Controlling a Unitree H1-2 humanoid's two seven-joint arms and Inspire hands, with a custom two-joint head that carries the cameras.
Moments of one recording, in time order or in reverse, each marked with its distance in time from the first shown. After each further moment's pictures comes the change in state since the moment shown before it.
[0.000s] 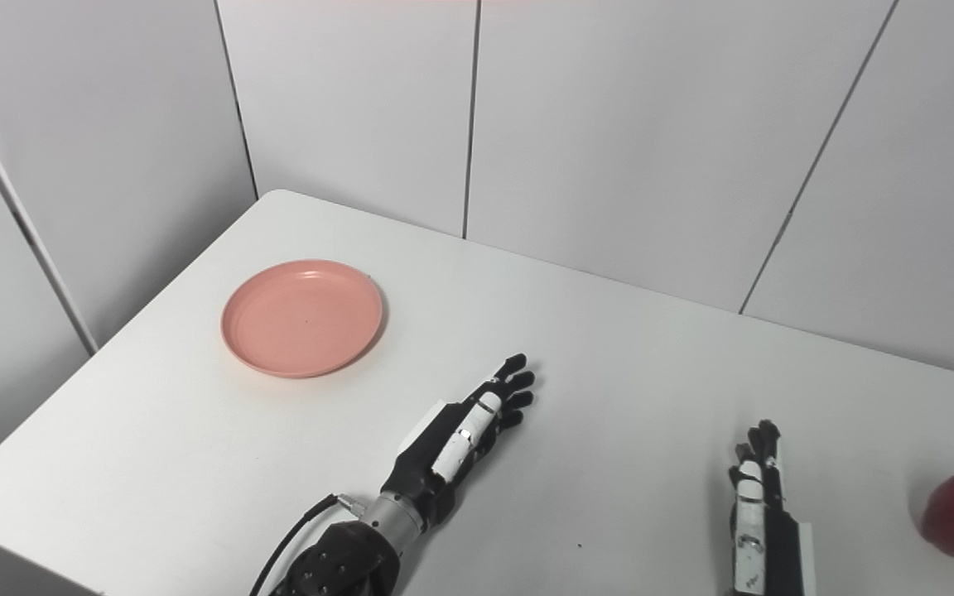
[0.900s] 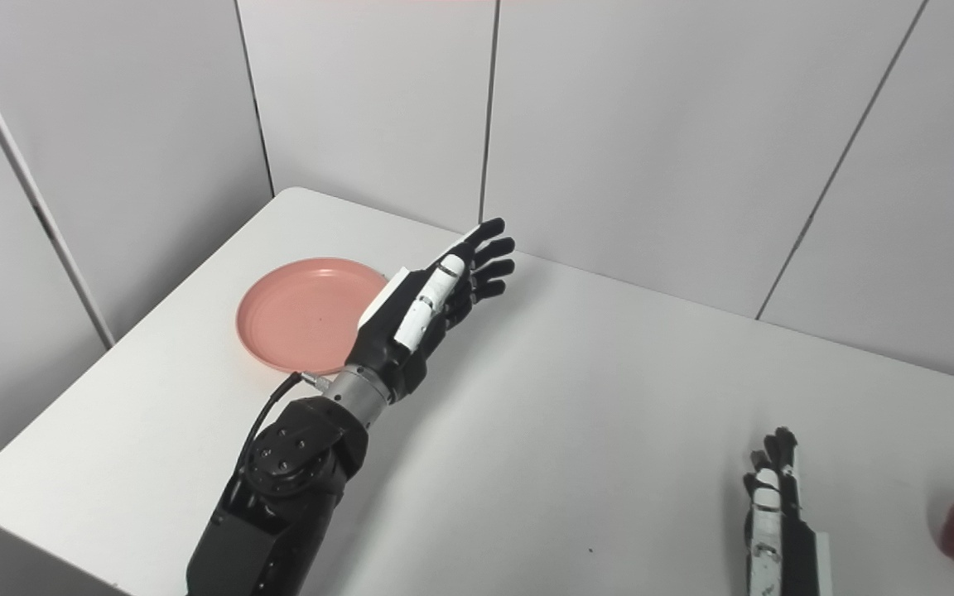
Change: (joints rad) left arm -0.203 0.098 0.190 -0.136 -0.053 0.118 -0.008; right arm -0.005 -0.012 -0.001 0.005 0.015 0.000 0.004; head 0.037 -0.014
